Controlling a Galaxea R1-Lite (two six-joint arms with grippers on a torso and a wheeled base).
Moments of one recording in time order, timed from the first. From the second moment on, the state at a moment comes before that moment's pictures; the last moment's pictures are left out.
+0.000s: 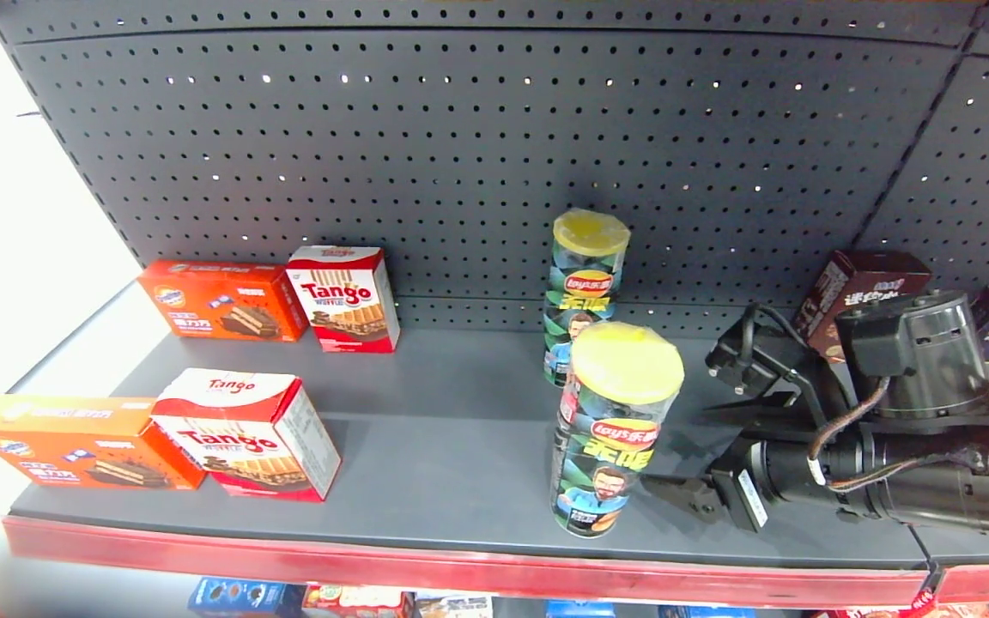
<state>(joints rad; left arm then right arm) 0.00 0.00 0.00 0.00 -0.02 0.03 0.61 1.53 -0.80 -0.19 0.01 -0.18</state>
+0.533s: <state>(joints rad) 0.00 0.00 0.00 0.00 -0.02 0.03 0.61 1.54 -0.80 -0.19 0.01 -0.18</state>
